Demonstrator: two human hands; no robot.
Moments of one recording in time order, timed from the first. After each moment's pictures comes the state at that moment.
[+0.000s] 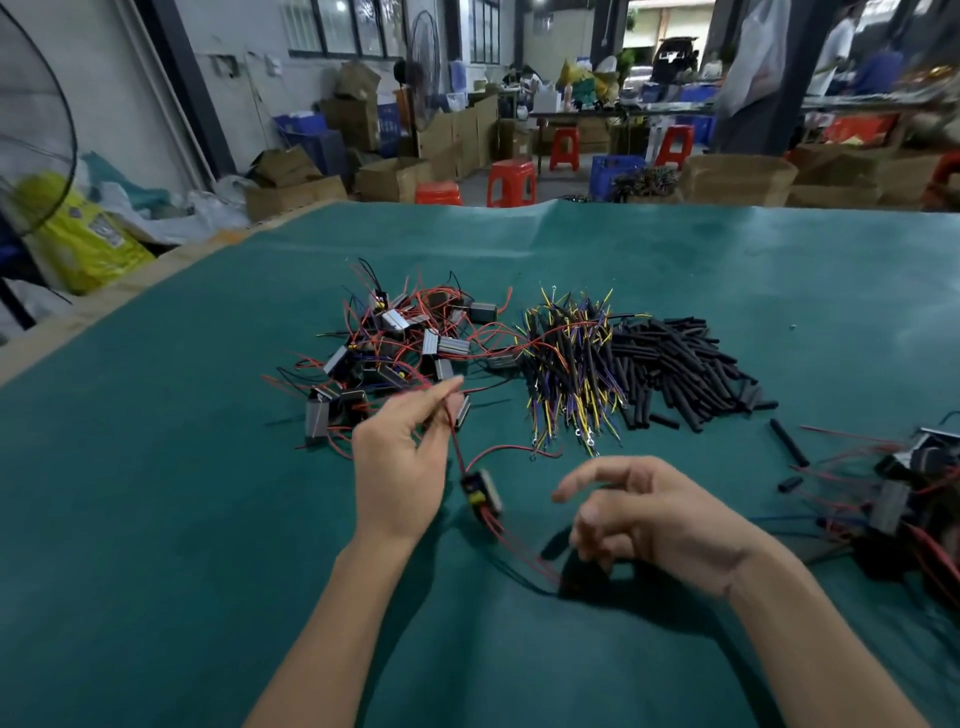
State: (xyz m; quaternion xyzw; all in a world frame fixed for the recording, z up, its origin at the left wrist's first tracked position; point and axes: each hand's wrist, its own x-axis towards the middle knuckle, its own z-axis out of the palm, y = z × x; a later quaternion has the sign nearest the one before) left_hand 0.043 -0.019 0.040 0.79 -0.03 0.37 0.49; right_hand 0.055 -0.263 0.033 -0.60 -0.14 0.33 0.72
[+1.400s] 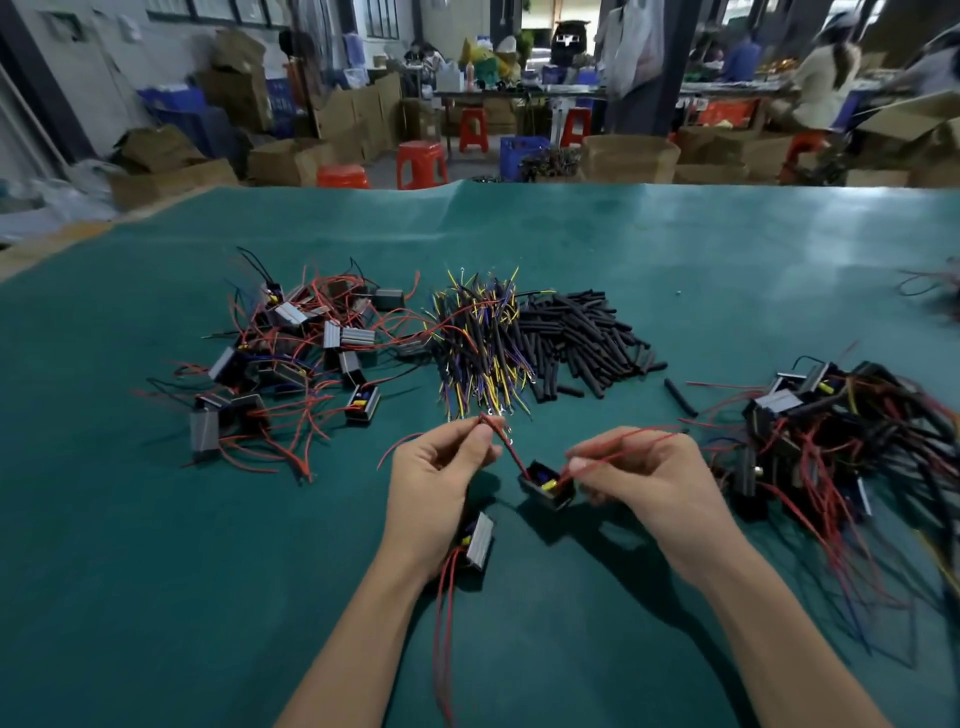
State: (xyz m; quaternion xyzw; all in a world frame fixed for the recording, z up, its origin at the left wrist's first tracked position) left_hand 0.045 -0.108 0.005 0.64 -0.02 0.07 0.77; right_hand 0.023 -0.310 0.021 -0.72 -0.04 -0.04 0.69
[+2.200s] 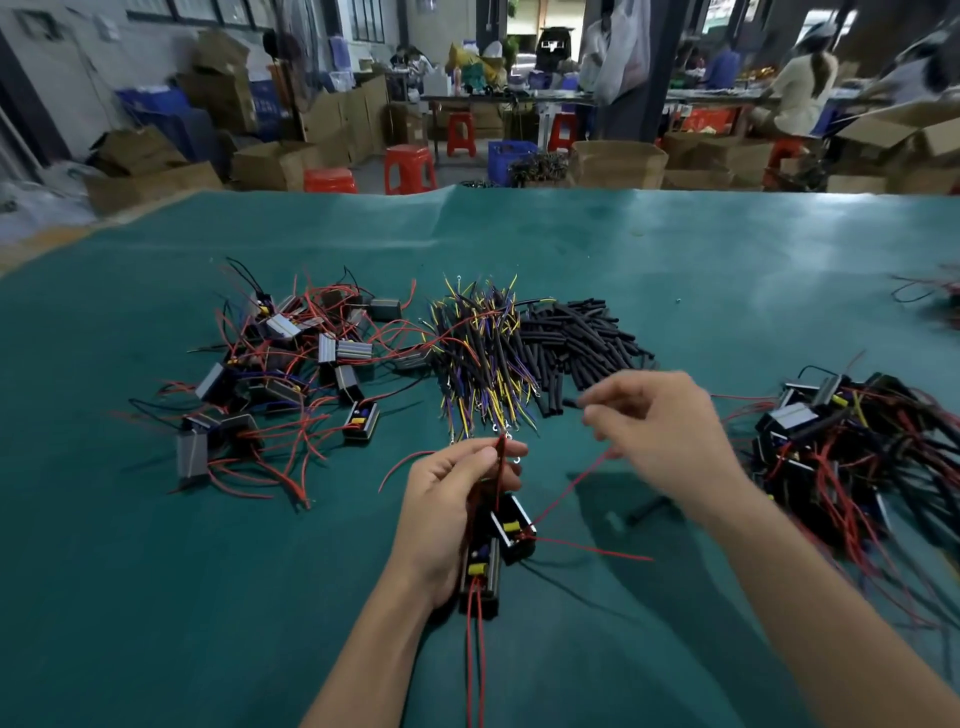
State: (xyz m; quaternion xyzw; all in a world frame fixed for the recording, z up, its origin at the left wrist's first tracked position) left_hand 0.050 -0.107 0.007 0.59 -0.04 -0.02 0.81; right_hand 0.068 -0.301 0.064 -0.88 0.02 -0.13 0.46
